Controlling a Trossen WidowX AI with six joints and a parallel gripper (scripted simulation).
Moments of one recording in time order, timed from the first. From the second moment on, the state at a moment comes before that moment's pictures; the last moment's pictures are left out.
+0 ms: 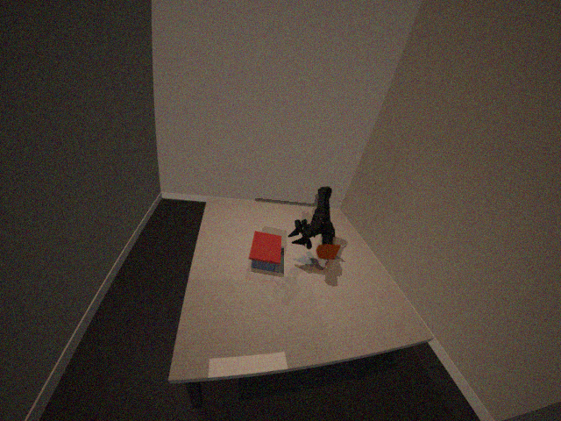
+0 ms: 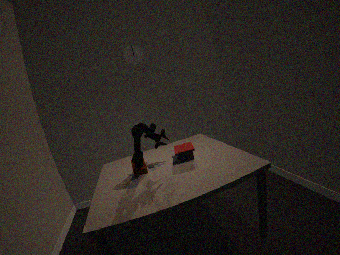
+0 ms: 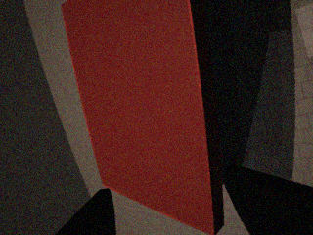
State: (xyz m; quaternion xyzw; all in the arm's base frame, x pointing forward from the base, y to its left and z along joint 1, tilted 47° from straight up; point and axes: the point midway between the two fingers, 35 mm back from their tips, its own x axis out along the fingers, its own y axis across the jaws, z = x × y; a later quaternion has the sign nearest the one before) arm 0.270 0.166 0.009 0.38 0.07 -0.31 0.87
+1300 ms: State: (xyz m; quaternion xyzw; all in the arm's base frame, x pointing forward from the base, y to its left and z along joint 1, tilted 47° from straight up) arm 0.305 0.112 -0.038 0.37 0.08 -0.32 0.87
